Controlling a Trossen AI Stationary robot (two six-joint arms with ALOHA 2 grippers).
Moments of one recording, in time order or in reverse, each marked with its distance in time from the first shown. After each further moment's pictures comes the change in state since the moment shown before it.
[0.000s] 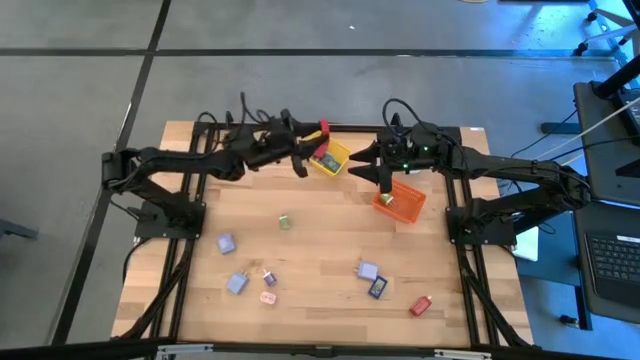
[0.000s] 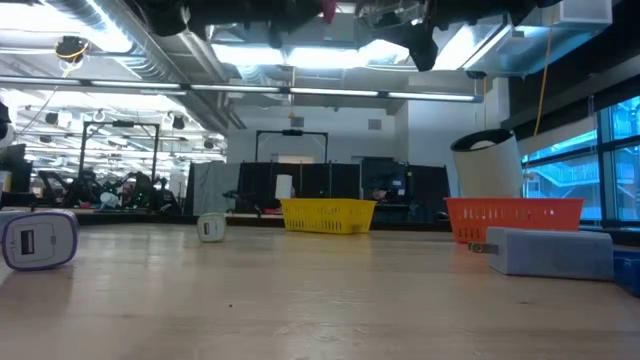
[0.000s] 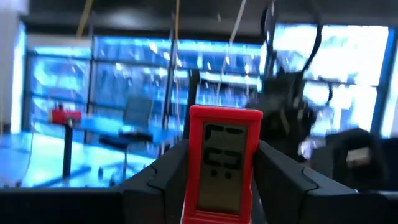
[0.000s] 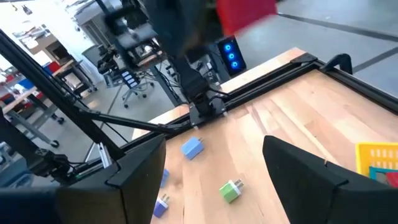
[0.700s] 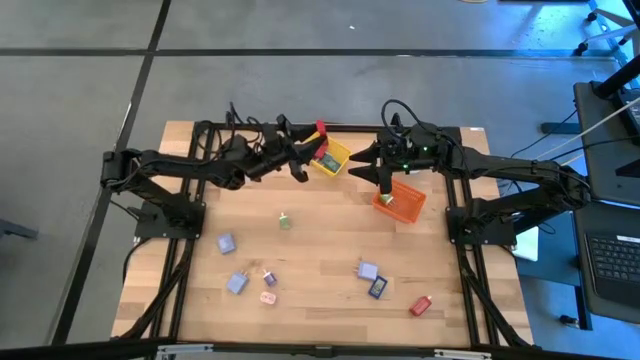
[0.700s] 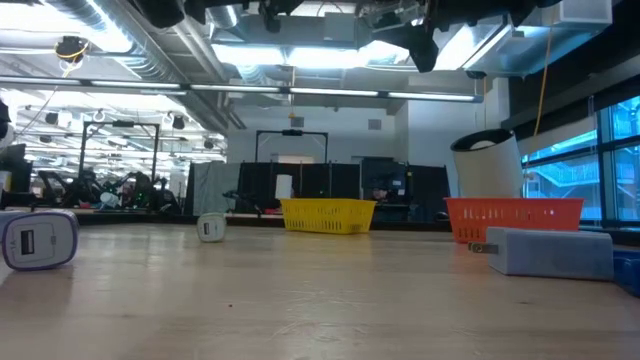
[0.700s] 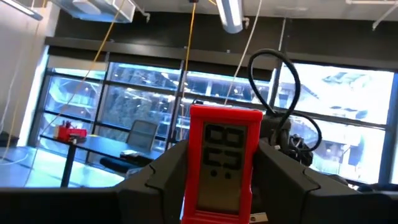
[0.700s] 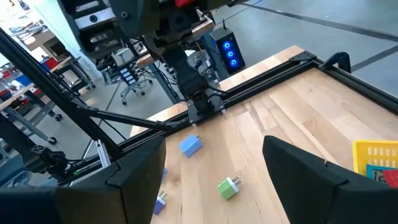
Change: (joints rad) left arm -0.104 0.000 0.000 0.120 -0.162 -0.006; right arm 0.000 0.000 0.000 -0.012 0.000 -0.012
